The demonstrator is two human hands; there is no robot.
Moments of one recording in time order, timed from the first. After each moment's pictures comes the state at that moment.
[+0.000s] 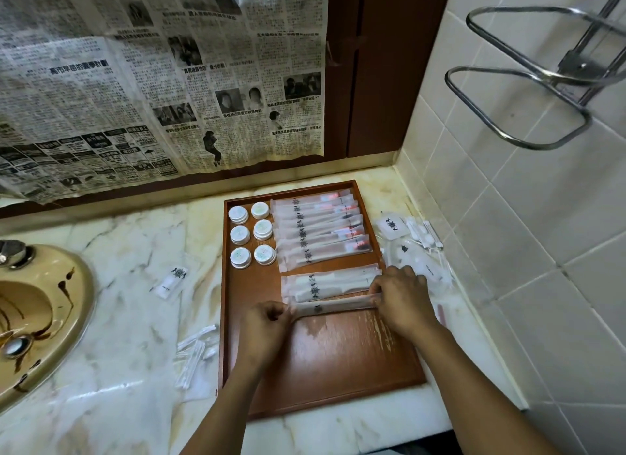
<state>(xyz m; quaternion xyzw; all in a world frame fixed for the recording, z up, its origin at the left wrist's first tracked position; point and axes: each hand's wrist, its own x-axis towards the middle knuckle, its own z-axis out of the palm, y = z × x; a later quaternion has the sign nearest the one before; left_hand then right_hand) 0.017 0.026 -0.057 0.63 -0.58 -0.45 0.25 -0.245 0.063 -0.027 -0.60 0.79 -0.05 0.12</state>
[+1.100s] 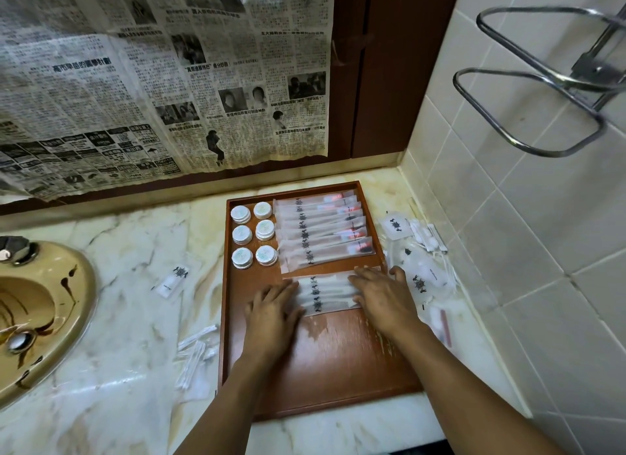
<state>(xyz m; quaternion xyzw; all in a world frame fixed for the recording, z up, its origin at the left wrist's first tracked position) 0.013 0.007 -0.084 0.58 -0.79 -0.20 0.10 -0.231 0.044 -0.044 -0.70 0.71 -0.03 0.10</state>
